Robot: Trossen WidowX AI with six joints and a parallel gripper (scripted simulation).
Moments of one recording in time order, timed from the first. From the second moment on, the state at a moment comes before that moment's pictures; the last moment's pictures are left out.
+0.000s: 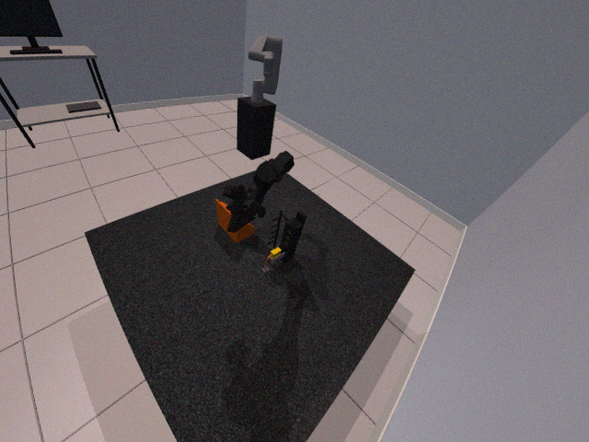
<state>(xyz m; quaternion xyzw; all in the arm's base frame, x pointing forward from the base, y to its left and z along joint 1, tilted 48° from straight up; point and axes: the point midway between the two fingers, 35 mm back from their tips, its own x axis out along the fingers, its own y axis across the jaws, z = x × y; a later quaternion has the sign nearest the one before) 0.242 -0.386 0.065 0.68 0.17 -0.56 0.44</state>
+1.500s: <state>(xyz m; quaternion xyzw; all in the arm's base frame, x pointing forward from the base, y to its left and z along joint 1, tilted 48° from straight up) 0.280 -0.076 0.018 0.68 0.63 -0.28 0.24</state>
